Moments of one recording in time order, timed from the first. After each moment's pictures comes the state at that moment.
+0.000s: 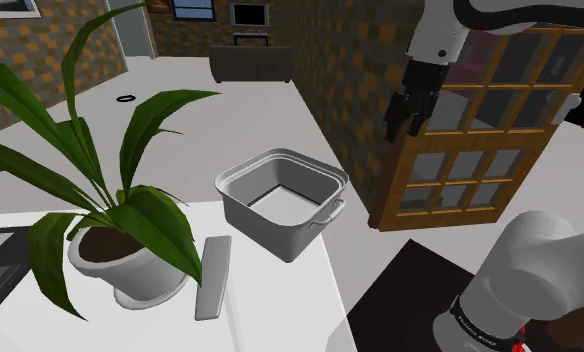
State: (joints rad) arm -0.02 -0.80 -0.05 -2.26 0.06 1.50 0.10
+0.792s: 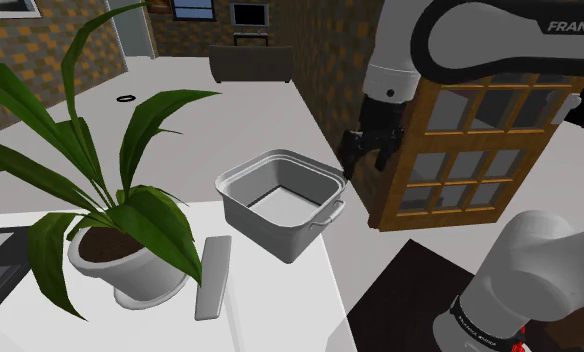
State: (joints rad) arm 0.01 -0.76 0.21 -2.36 0.20 1.66 0.42
